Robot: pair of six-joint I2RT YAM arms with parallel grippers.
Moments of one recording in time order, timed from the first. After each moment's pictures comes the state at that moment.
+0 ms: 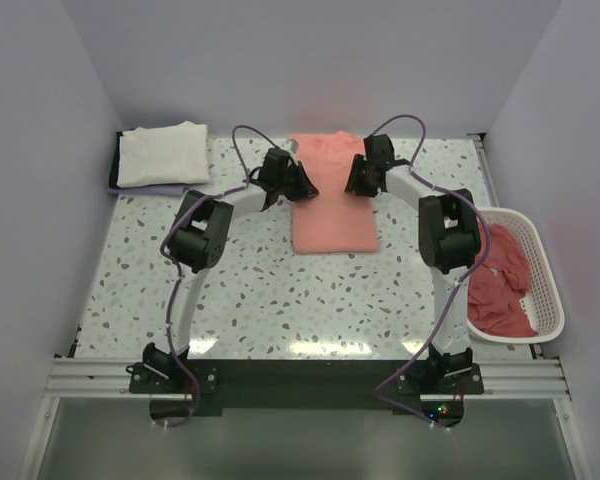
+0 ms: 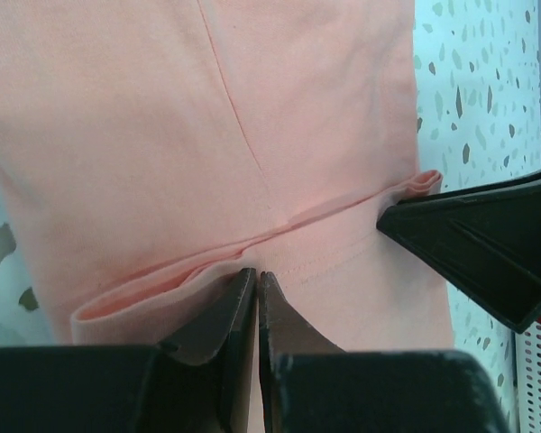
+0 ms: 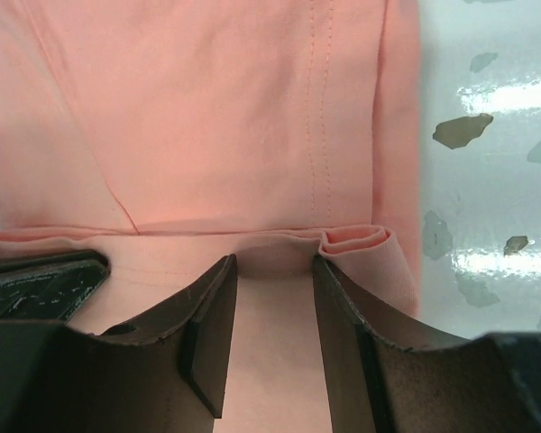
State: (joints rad) left arm -0.43 2.40 1.72 0.09 0.29 -0.67; right arm 0.25 2.23 1.70 -0.34 -0.02 0.49
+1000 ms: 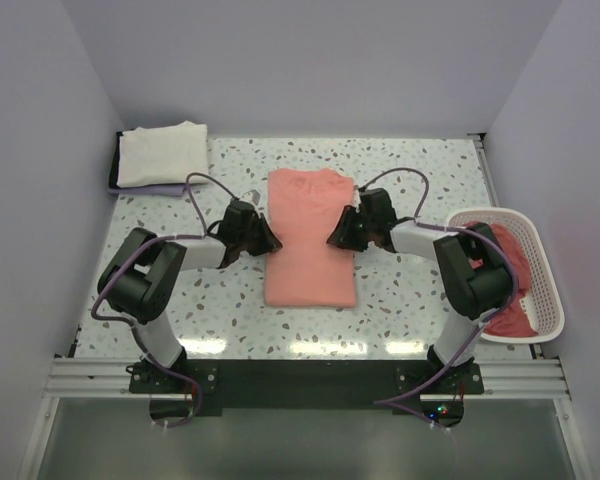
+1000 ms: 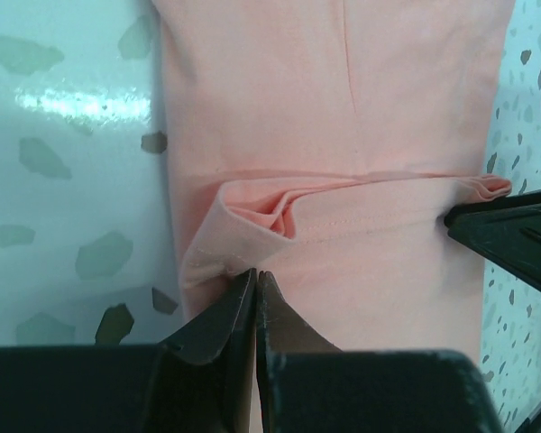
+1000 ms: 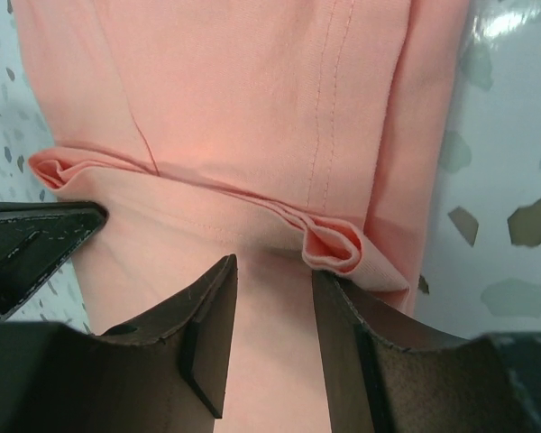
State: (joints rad) left arm -0.43 1.77 0.79 0.27 0.18 -0.70; right arm 0.40 1.80 0.95 0.01 -0.22 0.70
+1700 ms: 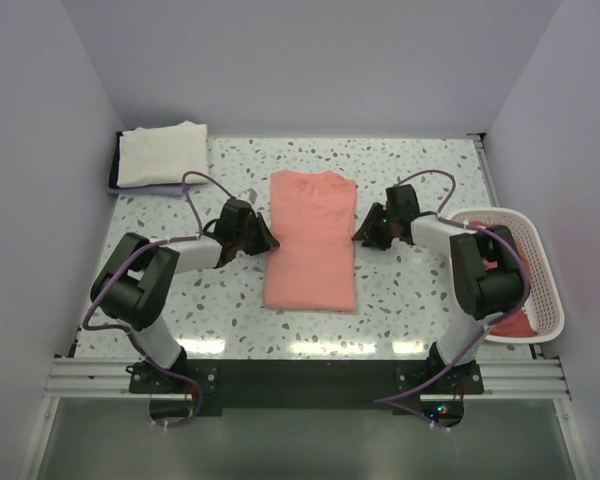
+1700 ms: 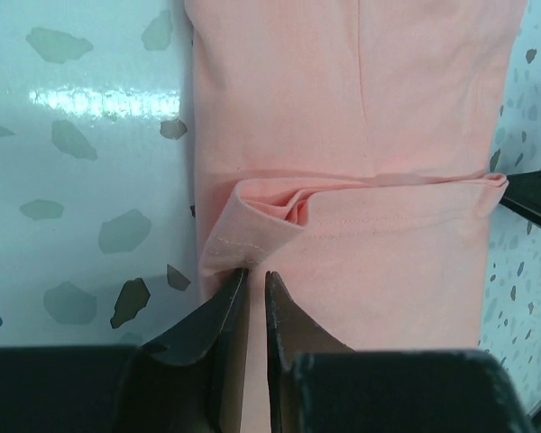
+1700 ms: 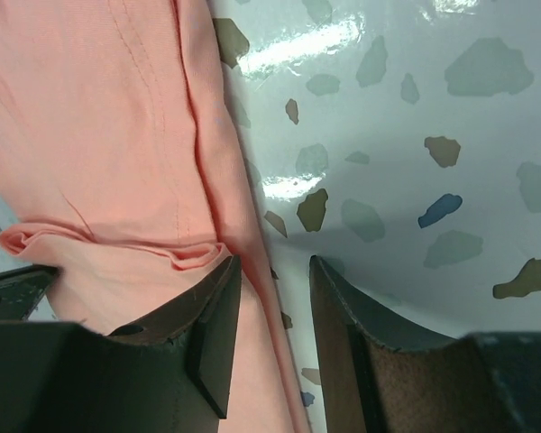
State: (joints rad) left arm -0.43 1.71 0.77 0.20 0.17 -0.70; right arm 0.24 1.76 0.95 -0.14 -0.22 0.72
